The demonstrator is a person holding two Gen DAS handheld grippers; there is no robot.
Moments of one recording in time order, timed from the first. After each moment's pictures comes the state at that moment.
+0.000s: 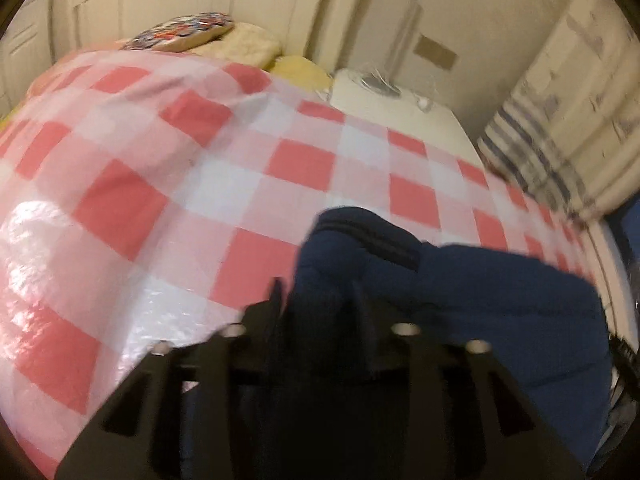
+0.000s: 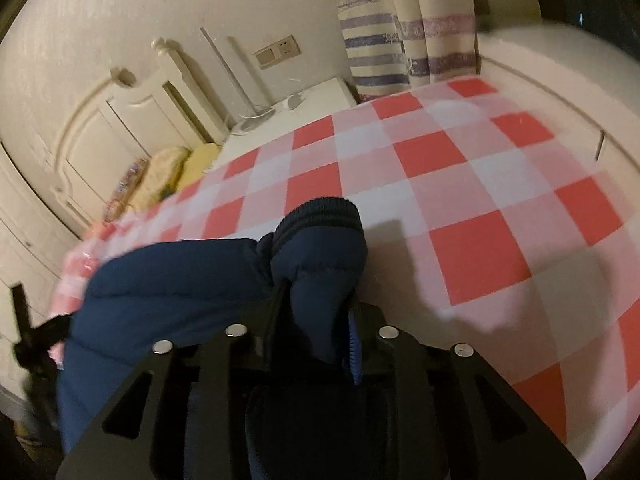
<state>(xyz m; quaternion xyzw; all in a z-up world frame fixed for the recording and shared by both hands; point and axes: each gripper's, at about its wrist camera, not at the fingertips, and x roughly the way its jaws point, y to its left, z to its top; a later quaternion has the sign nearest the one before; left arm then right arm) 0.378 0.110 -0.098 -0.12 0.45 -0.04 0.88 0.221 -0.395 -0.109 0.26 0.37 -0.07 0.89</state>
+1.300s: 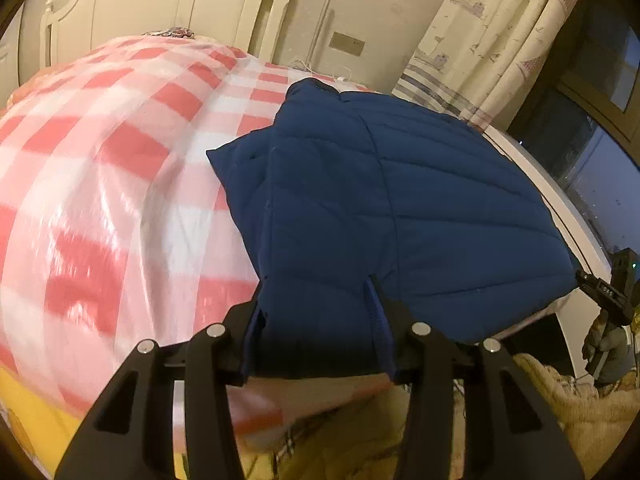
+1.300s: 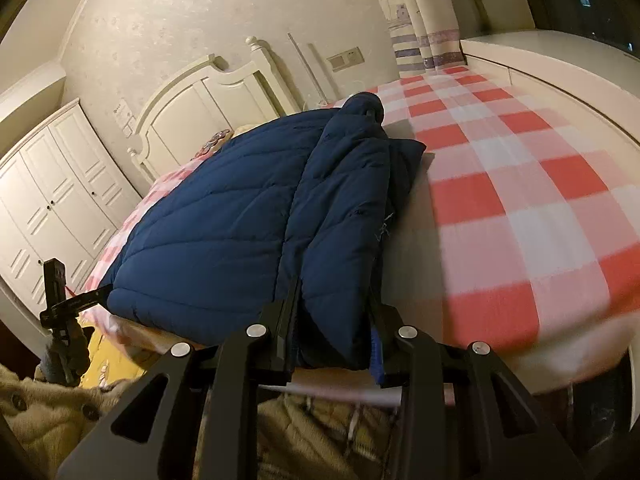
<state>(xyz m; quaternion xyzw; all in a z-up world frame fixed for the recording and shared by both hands) 0.057 0.170 -0.113 -0.08 0.41 -0.18 0.89 -0.085 -0.301 -0.116 0.22 0.31 0.03 0.92</state>
